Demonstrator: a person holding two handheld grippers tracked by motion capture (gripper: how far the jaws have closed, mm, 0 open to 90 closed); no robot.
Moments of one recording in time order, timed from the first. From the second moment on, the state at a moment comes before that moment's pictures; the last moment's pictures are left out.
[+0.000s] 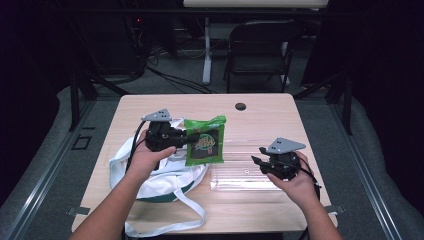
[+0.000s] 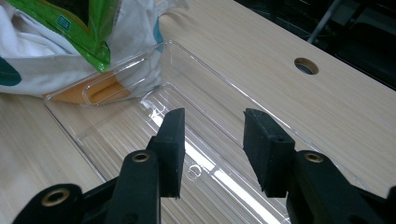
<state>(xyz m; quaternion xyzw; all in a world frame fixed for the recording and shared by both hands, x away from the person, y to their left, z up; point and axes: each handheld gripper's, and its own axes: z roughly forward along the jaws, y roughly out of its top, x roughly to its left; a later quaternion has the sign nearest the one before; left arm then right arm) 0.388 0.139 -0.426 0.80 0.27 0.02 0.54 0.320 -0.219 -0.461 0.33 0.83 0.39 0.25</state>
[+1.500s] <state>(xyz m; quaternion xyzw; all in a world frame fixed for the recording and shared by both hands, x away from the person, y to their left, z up) 0.392 0.117 -0.427 0.81 0.25 0.00 0.53 0.368 -0.179 -0.356 0.16 0.93 0.27 0.17</state>
